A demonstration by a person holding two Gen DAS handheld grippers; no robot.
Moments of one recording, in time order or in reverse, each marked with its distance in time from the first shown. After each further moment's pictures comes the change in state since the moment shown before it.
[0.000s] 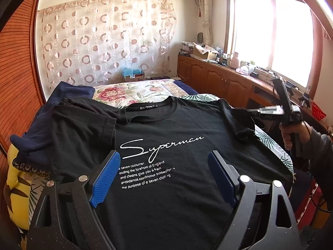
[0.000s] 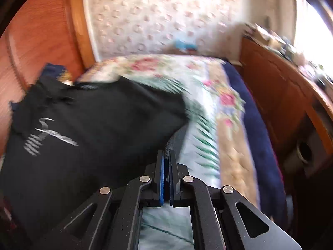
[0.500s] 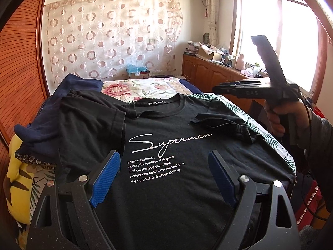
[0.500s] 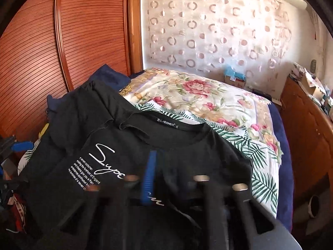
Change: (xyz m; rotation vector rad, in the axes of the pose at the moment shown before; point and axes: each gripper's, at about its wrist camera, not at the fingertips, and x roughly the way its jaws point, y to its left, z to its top) left arm -0.001 0.017 -0.009 -0.038 0.008 0.015; right arm 0.032 0.123 0.075 -0.235 -0.082 0.171
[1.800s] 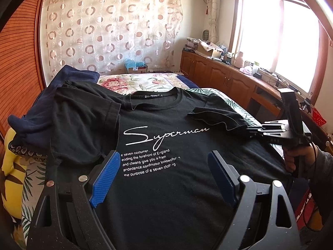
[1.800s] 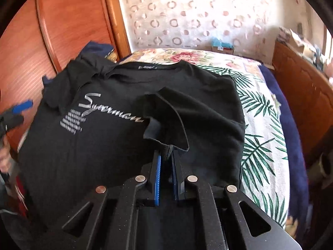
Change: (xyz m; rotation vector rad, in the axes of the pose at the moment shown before) left arm 0.005 -0.005 -0.006 -0.020 0.029 -0.022; right arm -0.035 -0.008 -0.112 0.141 0.111 -0.006
